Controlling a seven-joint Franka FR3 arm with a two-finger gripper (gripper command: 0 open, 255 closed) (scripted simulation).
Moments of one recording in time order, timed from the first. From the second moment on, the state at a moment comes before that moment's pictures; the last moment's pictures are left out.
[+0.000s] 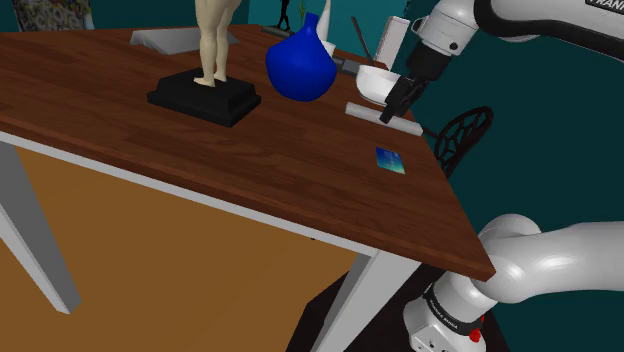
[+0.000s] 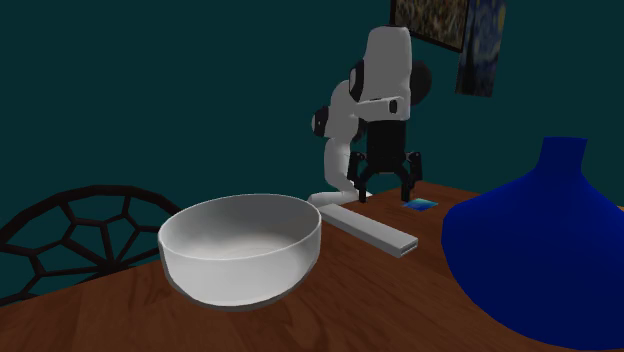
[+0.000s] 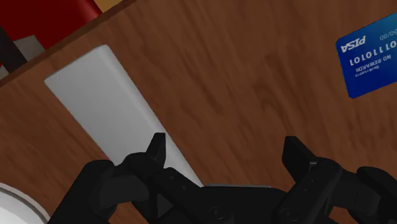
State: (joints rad) arm 0.02 -0.76 0.07 -2.26 0.04 1.66 -0.07
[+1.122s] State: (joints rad) arm 0.07 -0.52 -0.08 -2.13 -0.06 1.62 -0.47
